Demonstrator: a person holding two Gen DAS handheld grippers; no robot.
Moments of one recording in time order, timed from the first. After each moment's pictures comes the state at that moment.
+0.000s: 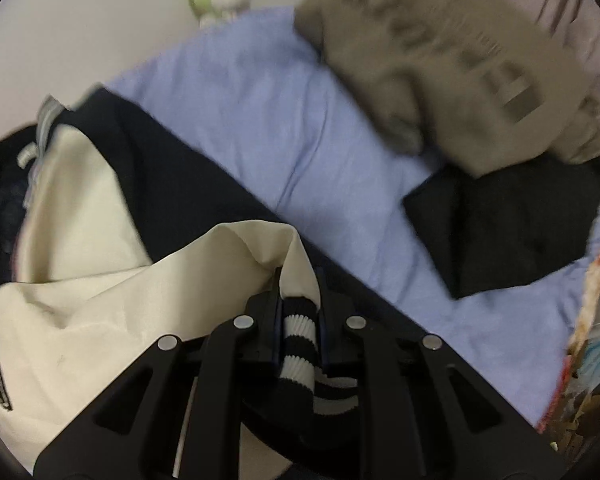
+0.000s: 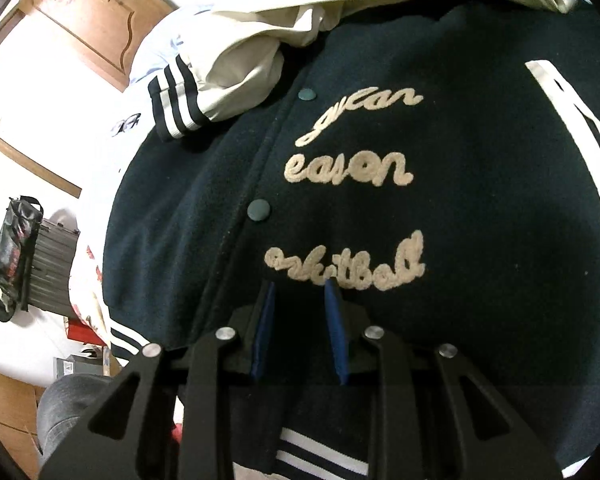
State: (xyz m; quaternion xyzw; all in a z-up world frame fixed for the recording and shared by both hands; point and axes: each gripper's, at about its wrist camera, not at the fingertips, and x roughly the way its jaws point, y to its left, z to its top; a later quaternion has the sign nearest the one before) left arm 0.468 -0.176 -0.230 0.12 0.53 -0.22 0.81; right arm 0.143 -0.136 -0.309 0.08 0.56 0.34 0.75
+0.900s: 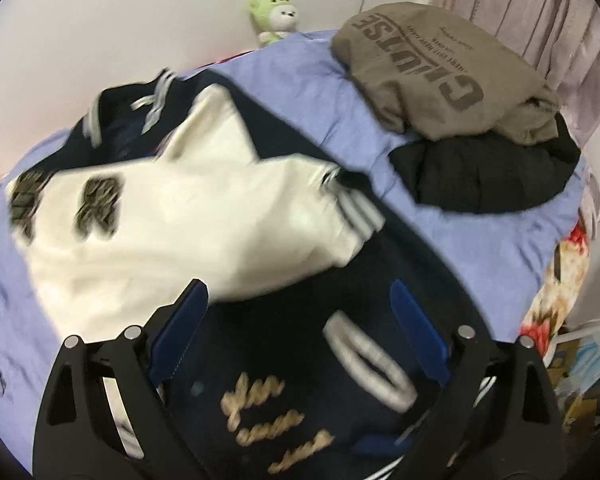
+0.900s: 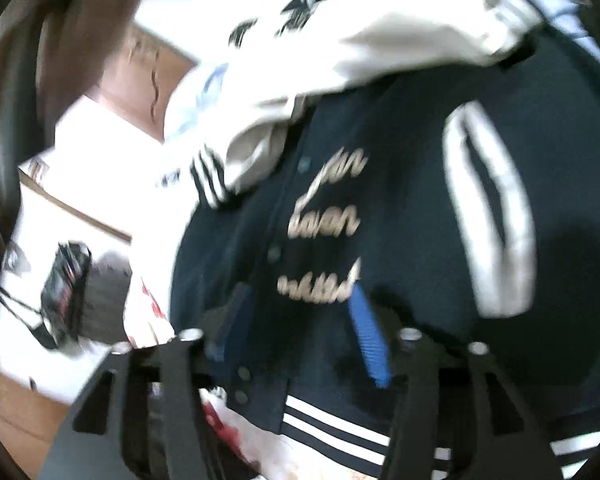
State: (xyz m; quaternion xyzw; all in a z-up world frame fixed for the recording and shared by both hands) left arm 0.302 -0.067 -0.120 0.09 0.51 -0.17 0.84; right arm 0.168 -0.235 -0.249 0.21 0.50 0.37 0.76
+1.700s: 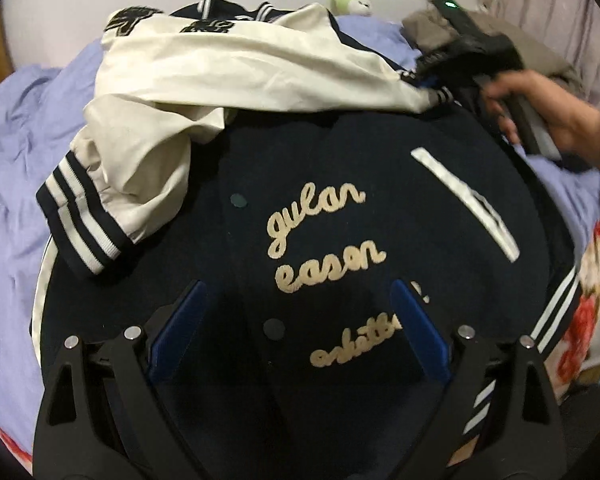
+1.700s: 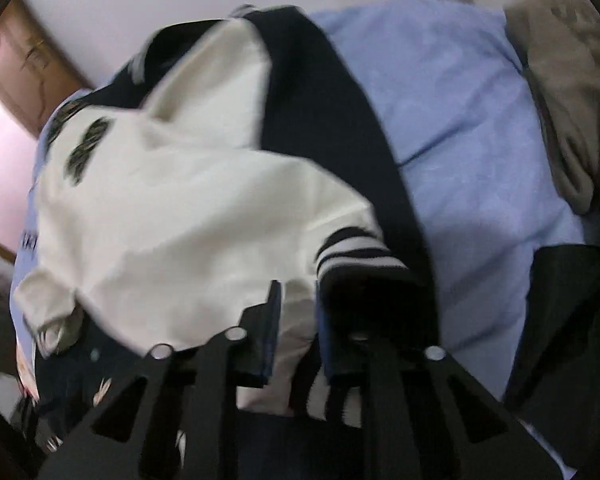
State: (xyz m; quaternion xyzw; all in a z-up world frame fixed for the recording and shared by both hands) left arm 0.164 0.022 -0.240 0.04 0.47 -0.08 0.88; right arm 0.452 -0.281 -0.278 0.06 0.54 0.19 0.82
